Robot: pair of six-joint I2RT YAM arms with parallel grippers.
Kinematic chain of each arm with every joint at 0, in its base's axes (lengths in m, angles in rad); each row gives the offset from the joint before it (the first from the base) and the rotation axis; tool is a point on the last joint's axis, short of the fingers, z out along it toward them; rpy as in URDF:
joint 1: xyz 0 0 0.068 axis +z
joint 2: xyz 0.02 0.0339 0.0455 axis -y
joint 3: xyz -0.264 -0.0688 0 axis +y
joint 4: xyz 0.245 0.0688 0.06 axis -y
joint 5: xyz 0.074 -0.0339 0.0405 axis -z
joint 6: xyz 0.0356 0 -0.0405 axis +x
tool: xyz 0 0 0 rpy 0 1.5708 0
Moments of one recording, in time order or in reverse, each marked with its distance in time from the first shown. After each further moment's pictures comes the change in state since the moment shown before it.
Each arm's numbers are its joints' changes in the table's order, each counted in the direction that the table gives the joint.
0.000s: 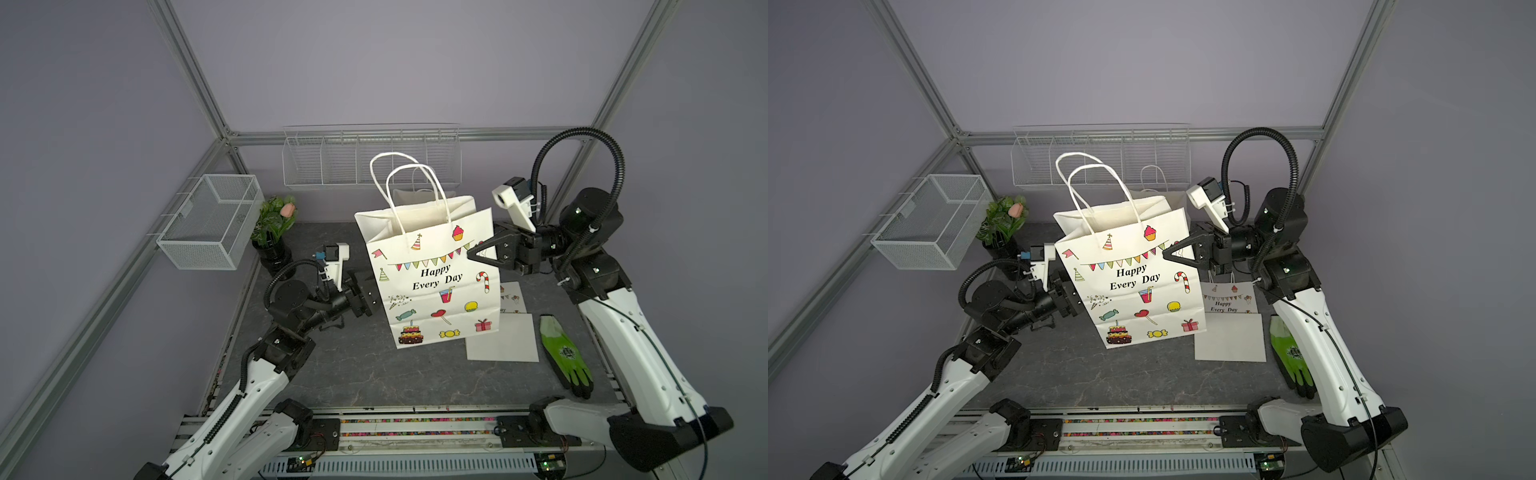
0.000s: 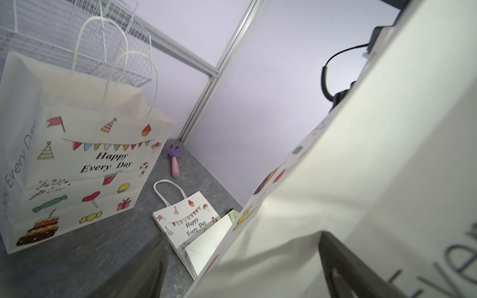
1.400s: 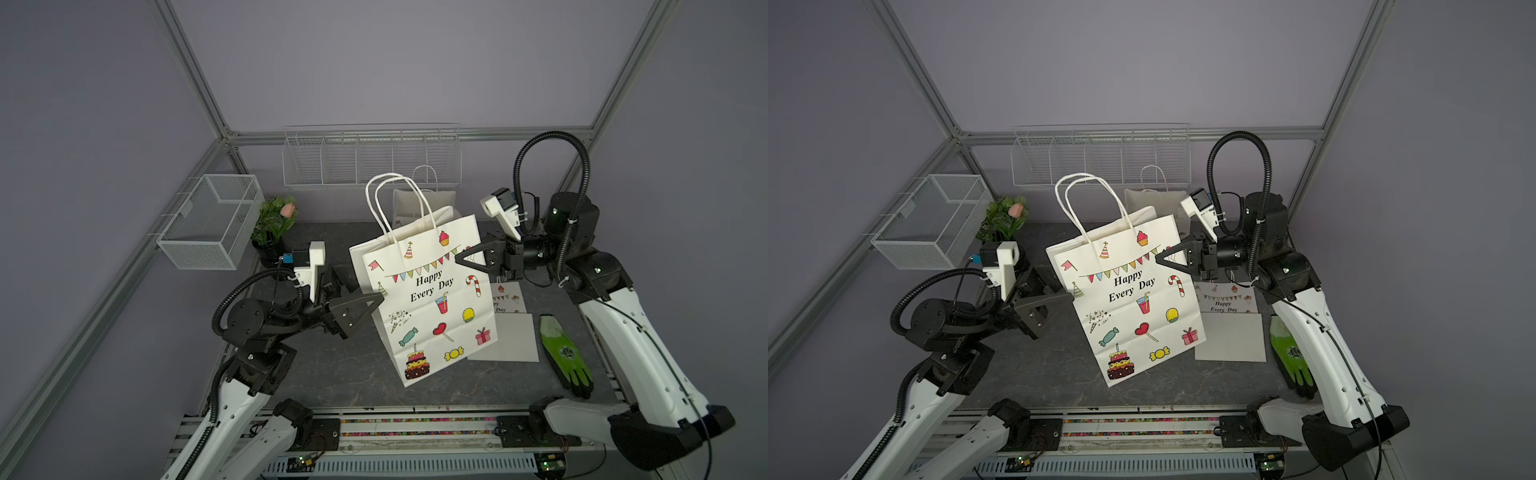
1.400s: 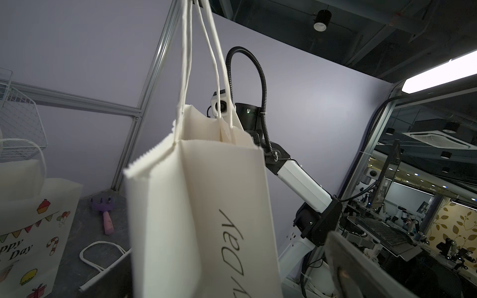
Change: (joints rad) left arm 0.000 0.100 -0.115 0.098 0.201 -0.103; right arm 0.051 -0.008 -0.054 -0.435 0.204 -0.312
